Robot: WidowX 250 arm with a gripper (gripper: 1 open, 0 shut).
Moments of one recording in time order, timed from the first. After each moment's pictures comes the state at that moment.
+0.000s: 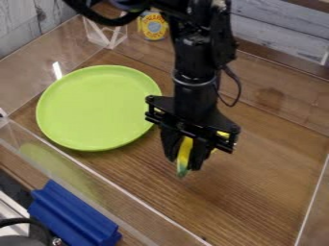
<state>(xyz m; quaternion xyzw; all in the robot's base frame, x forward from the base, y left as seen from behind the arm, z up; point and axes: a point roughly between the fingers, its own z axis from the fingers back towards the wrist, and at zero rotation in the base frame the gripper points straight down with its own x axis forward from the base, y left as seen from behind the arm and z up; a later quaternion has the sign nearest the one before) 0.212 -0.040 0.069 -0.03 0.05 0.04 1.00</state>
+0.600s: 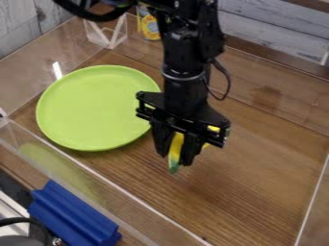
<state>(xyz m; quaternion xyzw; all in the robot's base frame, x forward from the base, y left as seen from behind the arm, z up) 0.210 -0.029 0.076 -0.03 0.04 0.05 1.00</state>
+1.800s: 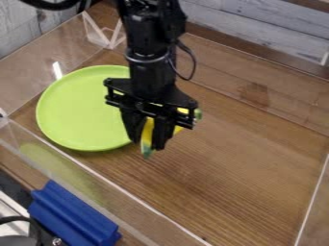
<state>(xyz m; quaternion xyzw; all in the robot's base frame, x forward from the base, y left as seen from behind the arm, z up) 0.202 0.004 0.085 -0.03 0.04 0.09 0.99</state>
